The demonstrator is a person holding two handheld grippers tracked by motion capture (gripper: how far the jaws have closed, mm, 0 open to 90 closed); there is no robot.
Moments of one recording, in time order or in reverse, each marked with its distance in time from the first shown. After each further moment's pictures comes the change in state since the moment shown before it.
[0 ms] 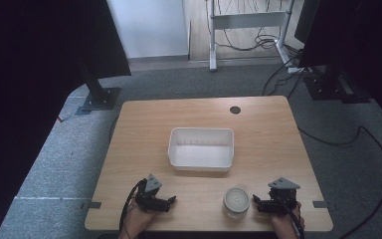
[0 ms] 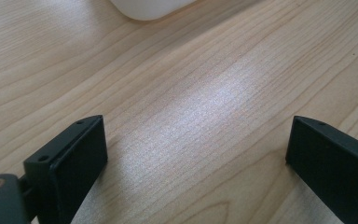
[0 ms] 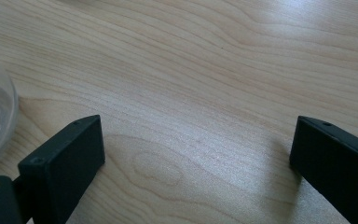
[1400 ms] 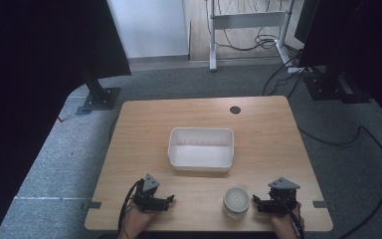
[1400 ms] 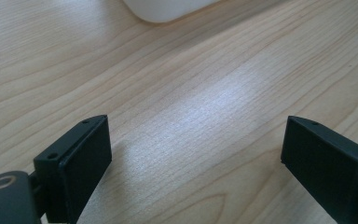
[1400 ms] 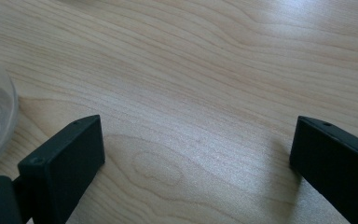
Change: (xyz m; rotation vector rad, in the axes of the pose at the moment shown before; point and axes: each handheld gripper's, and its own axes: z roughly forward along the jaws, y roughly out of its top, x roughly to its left) left arm -0.001 0.002 -0.009 -0.007 0.012 -0.053; right arm 0.000 0.000 0.000 0.000 0.000 -0.001
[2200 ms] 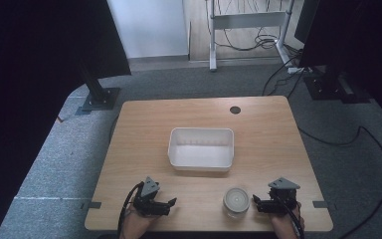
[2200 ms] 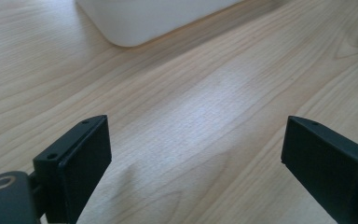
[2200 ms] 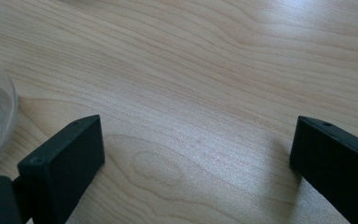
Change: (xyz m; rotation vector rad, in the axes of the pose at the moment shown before) left arm -0.016 0.002 -0.016 -0.058 -0.051 0.025; right arm 0.000 0.000 0.000 0.000 0.000 0.000
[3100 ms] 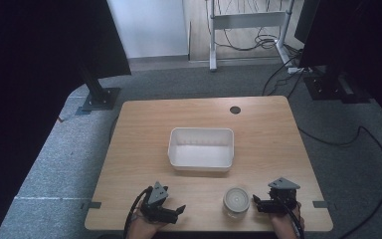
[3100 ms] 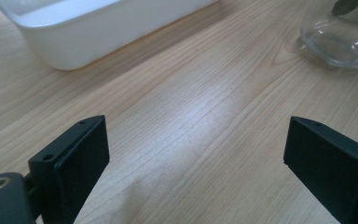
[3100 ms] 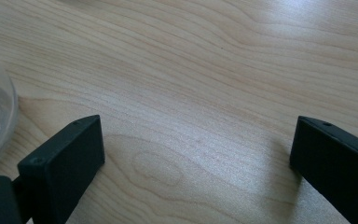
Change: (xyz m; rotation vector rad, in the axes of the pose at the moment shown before) left arm -0.033 0.008 -0.001 -0.026 -0.066 0.069; right arm 0.000 0.000 0.000 0.000 0.000 0.000
